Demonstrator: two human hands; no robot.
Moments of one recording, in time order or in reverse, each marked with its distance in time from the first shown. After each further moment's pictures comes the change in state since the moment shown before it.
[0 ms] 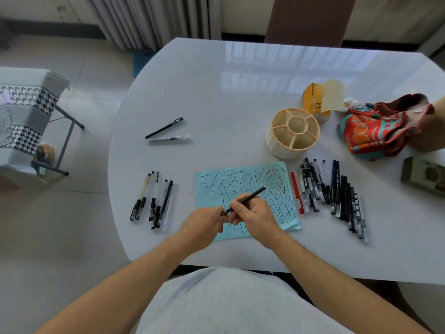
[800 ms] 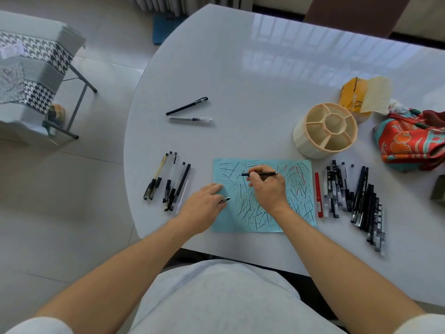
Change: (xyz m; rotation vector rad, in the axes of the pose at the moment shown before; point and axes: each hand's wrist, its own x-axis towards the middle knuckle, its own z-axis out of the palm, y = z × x) left_hand 0.009 -0.063 0.014 0.041 0.027 -0.044; right_hand 0.076 0.002 0.012 -0.378 0.282 -0.086
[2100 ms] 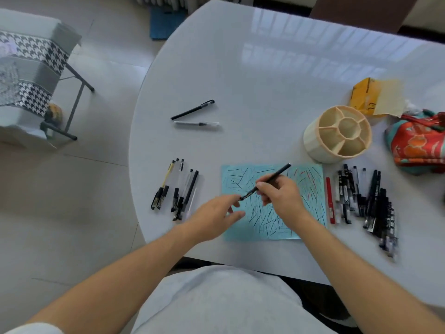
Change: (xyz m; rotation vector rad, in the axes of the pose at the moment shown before) left_hand 0.000 0.004 -0.023 -0.339 -0.121 0.003; right_hand -0.008 -0.022 -0.010 0.259 -0.185 0.164
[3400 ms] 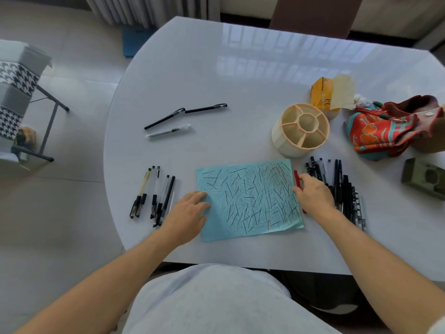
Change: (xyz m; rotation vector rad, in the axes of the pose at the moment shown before) left_hand -0.002 -0.023 0.005 0.476 0.100 0.113; right_hand 0.009 0.043 -0.149 -1.080 0.284 0.111
